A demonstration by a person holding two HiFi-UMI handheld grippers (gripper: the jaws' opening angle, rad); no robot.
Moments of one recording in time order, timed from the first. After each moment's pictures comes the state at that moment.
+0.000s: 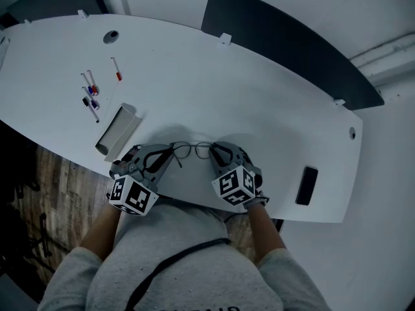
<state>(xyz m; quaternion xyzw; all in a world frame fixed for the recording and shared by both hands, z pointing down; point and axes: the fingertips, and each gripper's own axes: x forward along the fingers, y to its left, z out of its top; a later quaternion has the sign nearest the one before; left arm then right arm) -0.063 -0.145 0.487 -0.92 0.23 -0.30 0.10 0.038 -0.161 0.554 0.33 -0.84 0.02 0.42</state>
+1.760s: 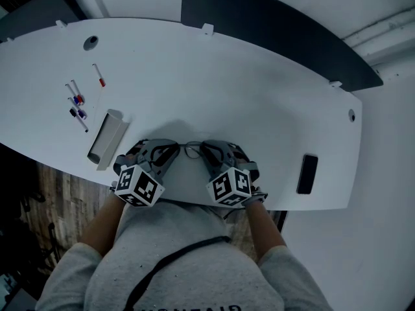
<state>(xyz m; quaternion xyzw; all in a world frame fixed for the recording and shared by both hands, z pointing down) -0.015 -0.160 0.521 -0.93 0.14 -0.34 0.07 0.037 -0.160 0.552 0.31 -0.85 -0.02 0.42</state>
